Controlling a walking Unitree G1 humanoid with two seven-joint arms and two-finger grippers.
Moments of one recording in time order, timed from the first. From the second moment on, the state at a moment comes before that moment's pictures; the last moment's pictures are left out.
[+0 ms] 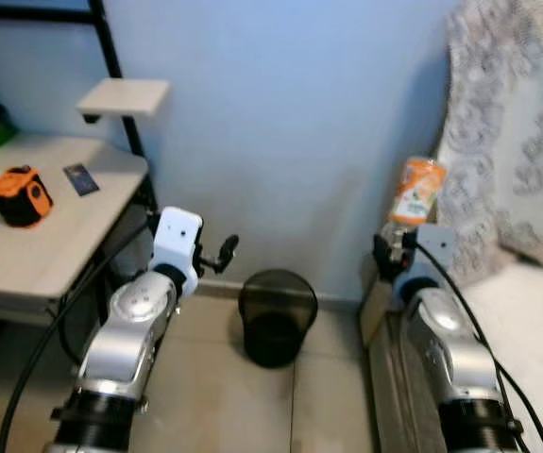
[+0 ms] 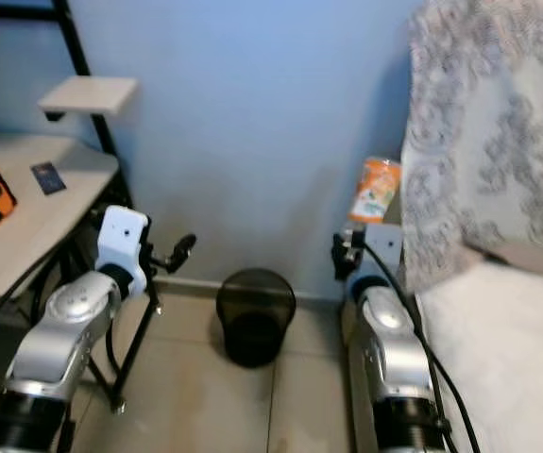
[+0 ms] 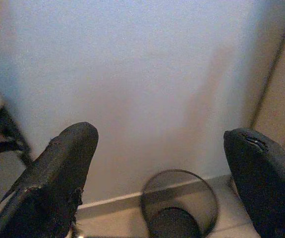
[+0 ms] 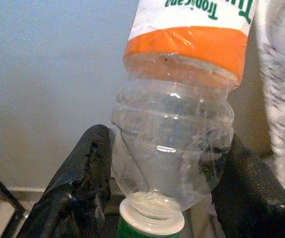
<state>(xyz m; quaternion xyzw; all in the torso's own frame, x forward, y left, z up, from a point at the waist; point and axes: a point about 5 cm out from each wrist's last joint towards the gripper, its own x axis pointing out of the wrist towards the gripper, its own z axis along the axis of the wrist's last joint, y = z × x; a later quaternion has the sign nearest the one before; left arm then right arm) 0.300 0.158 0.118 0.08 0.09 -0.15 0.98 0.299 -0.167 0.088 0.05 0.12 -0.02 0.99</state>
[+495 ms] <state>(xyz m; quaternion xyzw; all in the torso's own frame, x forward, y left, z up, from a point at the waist) 0.301 0.162 0.120 0.09 0.09 -0.15 0.98 0.302 -0.162 0.089 0.06 0.12 -0.02 0.99</state>
